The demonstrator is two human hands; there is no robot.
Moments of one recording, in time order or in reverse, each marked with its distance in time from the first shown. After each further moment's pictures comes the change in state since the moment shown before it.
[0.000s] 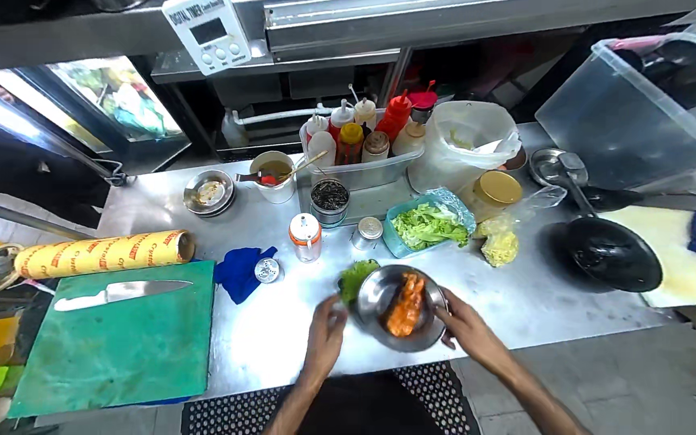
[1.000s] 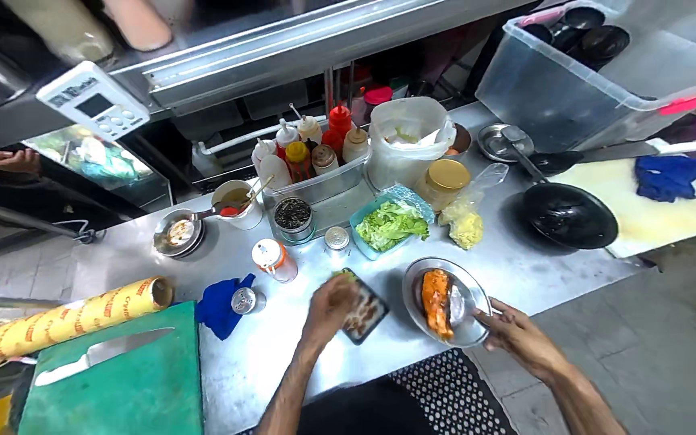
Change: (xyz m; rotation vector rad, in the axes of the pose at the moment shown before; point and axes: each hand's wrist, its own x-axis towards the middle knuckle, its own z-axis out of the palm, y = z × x) left_hand 0.068 0.079 0.040 -0.094 -0.336 0.068; right_hand -0.034 0.108 -0.086 0.622 0.225 0.158
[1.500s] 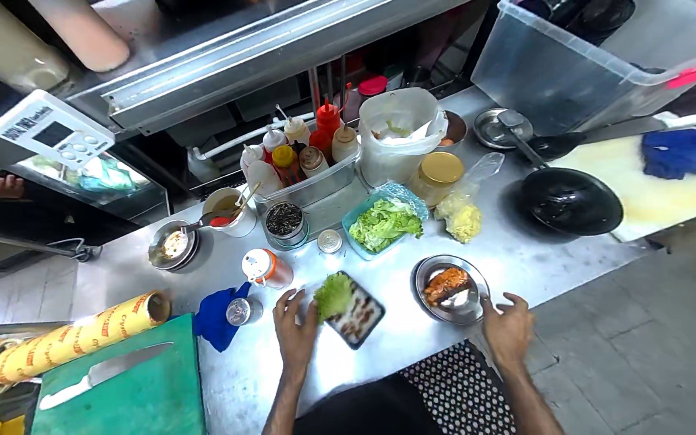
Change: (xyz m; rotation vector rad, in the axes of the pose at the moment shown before) left_hand -0.010 -0.073 -0.036 0.729 0.622 0.308; right_hand 0.031 0.042 0.017 -0.479 0.780 -0.036
